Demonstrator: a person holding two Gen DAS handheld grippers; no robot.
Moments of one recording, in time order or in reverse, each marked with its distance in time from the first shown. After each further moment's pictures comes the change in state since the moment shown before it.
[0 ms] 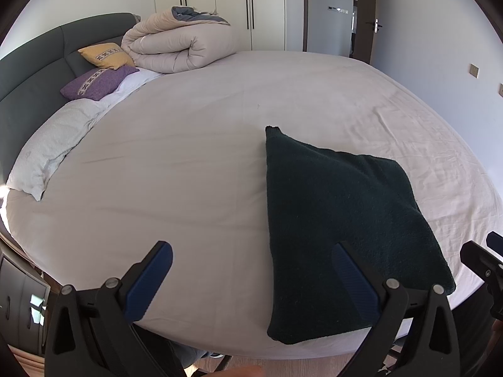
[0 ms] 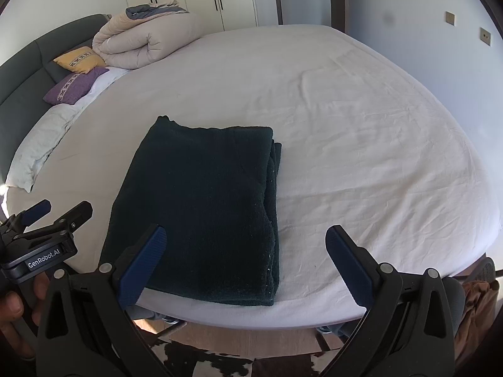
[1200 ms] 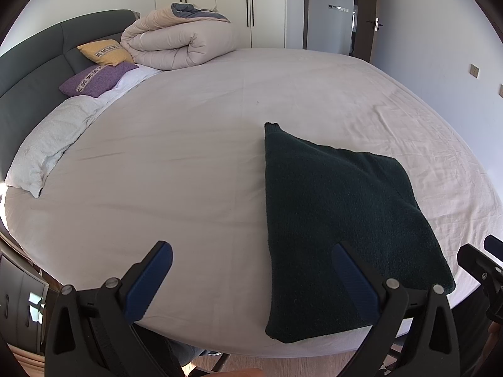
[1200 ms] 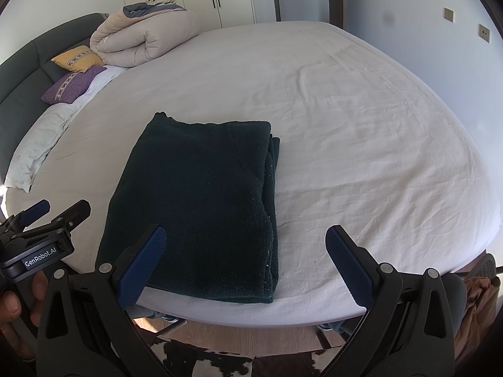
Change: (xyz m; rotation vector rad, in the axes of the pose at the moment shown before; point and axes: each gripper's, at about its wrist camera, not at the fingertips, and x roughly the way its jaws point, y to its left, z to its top) left arm 0.002 0.000 -0.002 -0.002 0.006 -0.002; right arm 0.002 0.001 -0.006 0.006 0.009 -0.005
